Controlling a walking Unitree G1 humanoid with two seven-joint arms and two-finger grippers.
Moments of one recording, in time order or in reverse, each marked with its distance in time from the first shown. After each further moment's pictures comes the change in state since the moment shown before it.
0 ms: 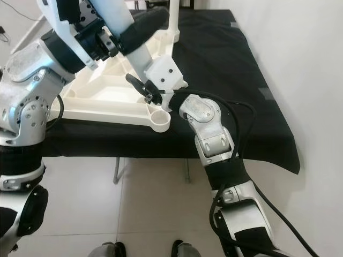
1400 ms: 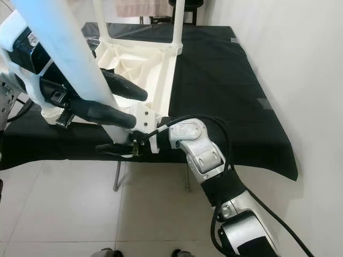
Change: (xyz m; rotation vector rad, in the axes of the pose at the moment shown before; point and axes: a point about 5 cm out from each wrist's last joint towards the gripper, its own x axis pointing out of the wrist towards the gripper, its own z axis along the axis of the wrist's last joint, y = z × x) left arm -0.045 -0.017 -0.001 -0.253 0.182 -0.964; right arm -0.015 0.068 -0.012 0.205 -0.029 0.720
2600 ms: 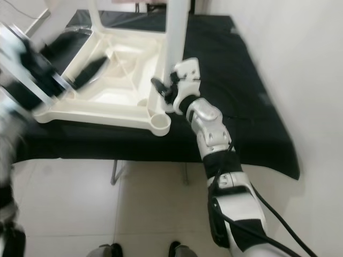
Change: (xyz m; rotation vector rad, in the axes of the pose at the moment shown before) left arm -0.034 -0.037 -0.081 -0.064 0.088 1.364; right arm -0.049 -0.087 -0.007 0.304 -0.176 -0.893
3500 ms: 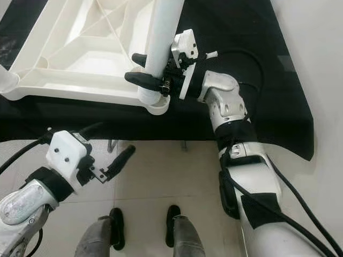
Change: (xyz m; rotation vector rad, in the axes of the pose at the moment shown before) left arm -0.059 -0.075 -0.015 0.113 0.188 -0.010; right arm 0.000 -0.004 0.046 -0.148 0.021 0.701
